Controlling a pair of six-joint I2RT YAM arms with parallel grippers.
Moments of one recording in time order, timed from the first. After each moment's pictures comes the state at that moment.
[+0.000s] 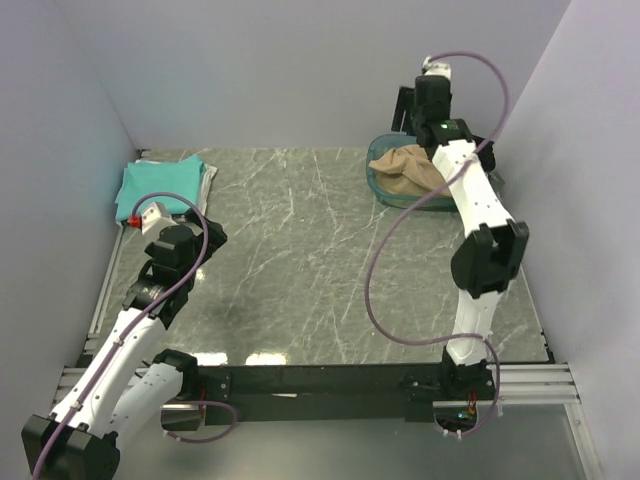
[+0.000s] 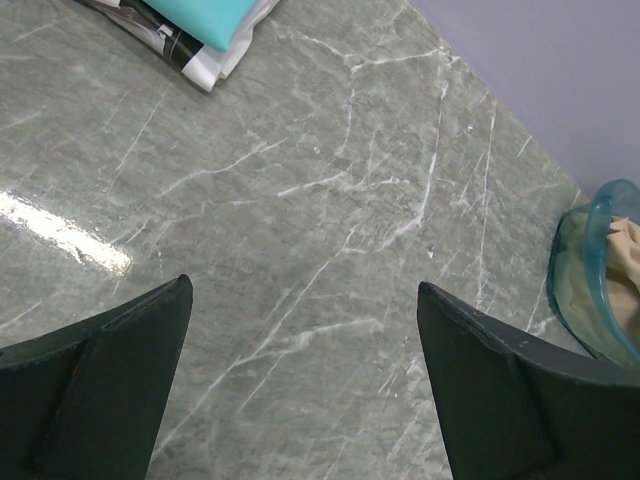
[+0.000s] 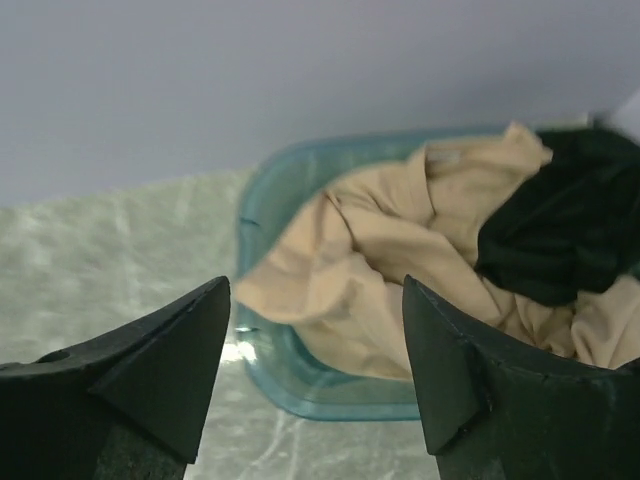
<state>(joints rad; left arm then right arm) -0.29 0.78 0.66 -0.32 -0.42 -0.83 0.20 1.92 2.06 -0.52 0.28 0.19</state>
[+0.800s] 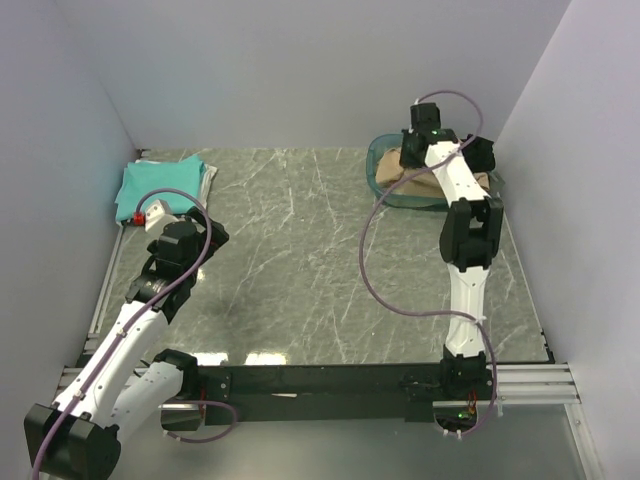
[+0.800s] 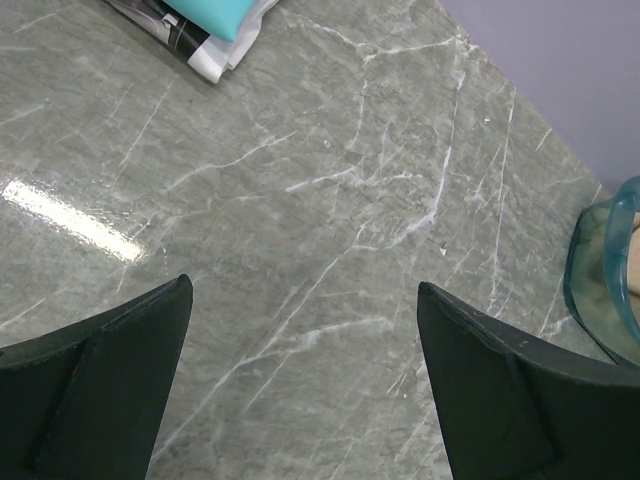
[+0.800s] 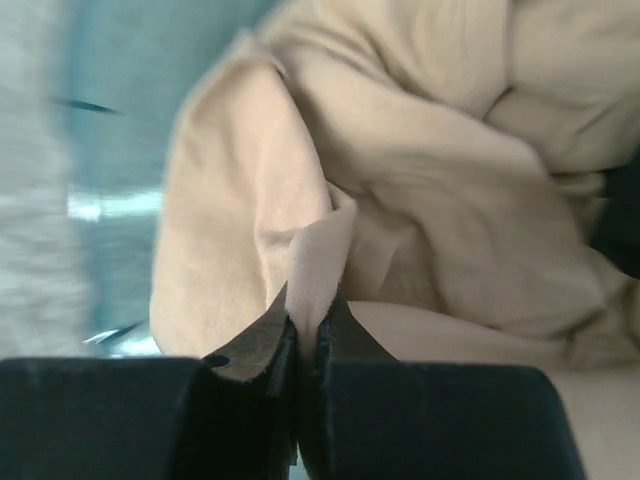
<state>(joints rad) -0.29 0.83 0.67 -0.33 -0.42 -0.83 0.11 2.32 2.17 -0.70 0.11 0.19</state>
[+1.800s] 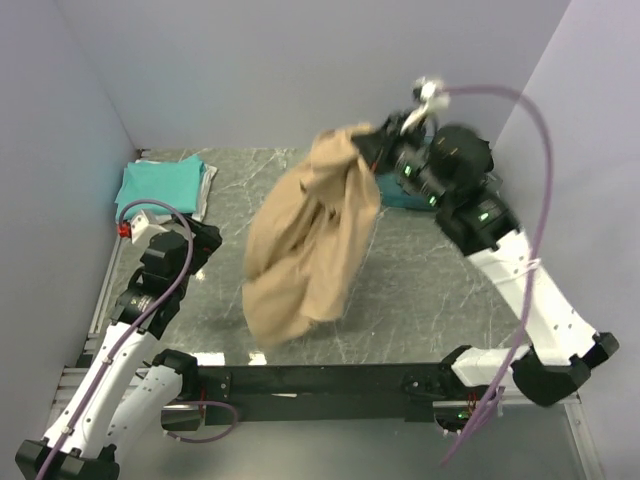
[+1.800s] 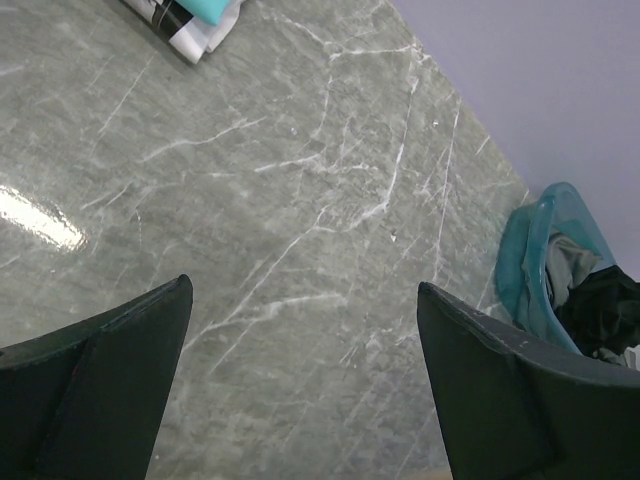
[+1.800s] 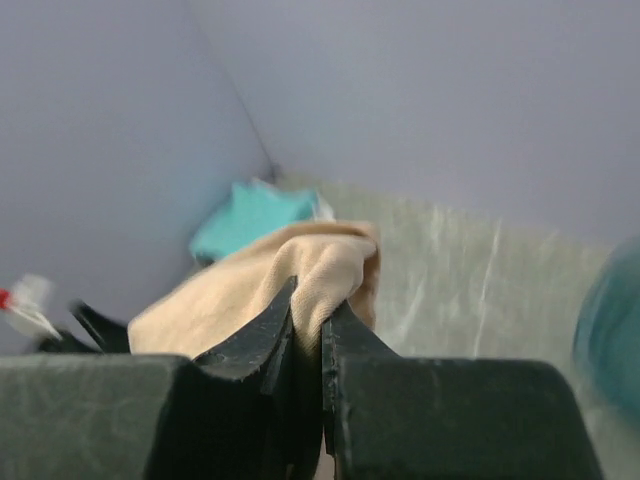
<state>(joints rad) -0.29 0.68 0.69 -0.45 -0.38 -0.94 0.61 1.30 1.73 -0.36 0.02 0.28</state>
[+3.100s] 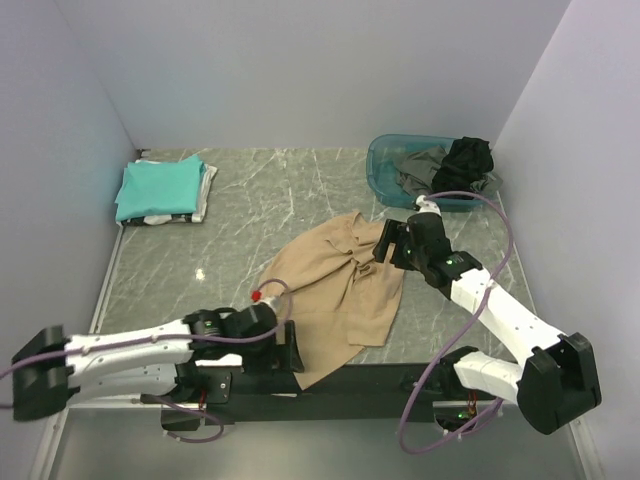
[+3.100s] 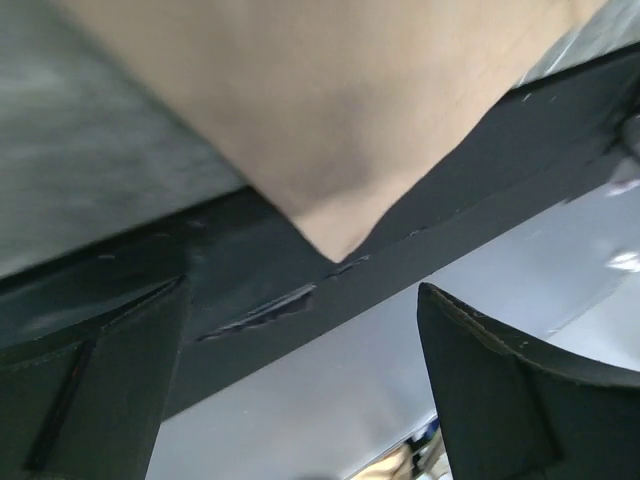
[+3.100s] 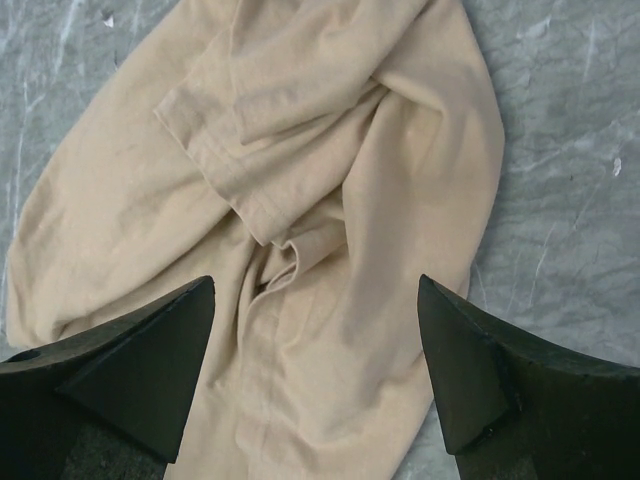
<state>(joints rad) -1.13 0.90 0.42 -0.49 0.13 -1.21 0.40 1.11 0.73 -0.33 0.08 0.55</state>
